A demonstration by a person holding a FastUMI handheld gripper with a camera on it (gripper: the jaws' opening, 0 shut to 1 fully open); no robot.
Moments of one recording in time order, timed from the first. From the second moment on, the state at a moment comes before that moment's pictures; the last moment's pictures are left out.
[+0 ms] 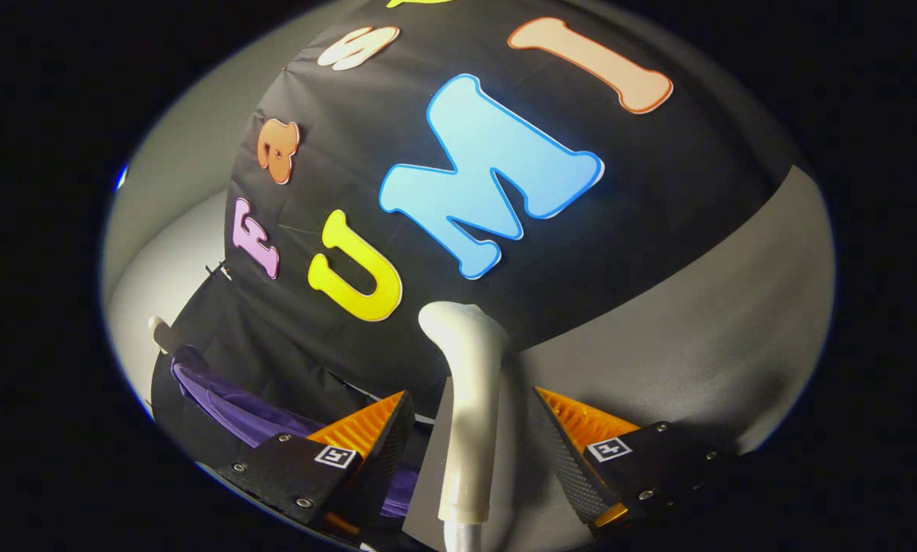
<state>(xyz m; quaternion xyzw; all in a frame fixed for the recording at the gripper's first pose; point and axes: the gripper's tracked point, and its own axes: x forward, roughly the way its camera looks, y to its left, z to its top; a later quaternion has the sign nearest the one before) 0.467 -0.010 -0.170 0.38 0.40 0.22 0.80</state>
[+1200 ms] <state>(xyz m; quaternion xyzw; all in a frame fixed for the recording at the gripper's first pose) 0.443 0.042 -0.156 0.44 0.42 0.27 0.75</state>
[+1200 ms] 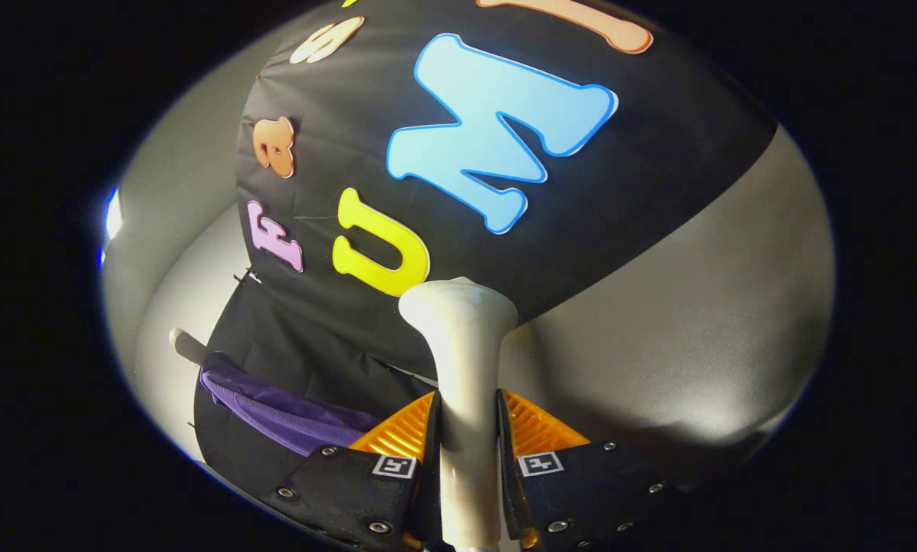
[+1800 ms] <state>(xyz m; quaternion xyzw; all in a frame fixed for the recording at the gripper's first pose) 0.368 0.029 -0.111 0.45 0.32 0.22 0.81</state>
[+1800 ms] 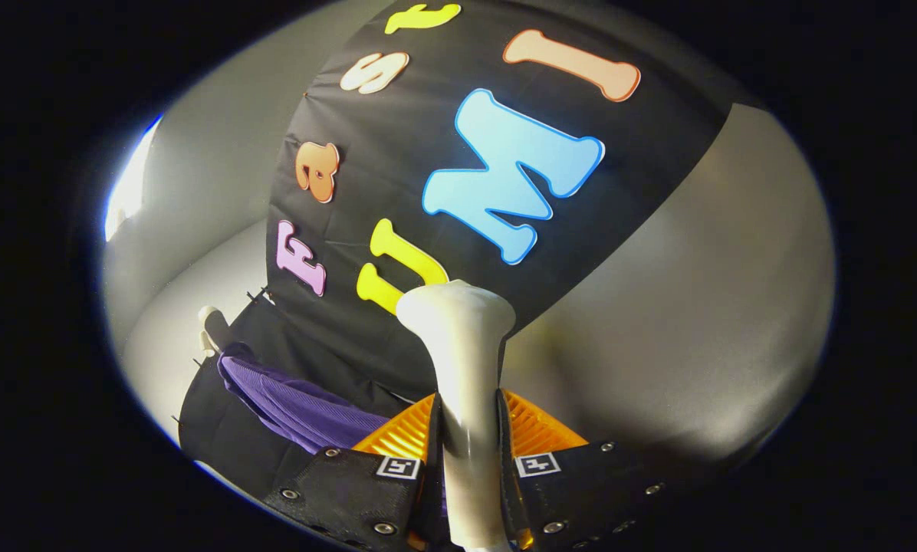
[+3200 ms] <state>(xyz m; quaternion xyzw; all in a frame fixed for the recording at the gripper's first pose) 0.205 0.197 0.103 0.17 0.03 0.25 0.95</state>
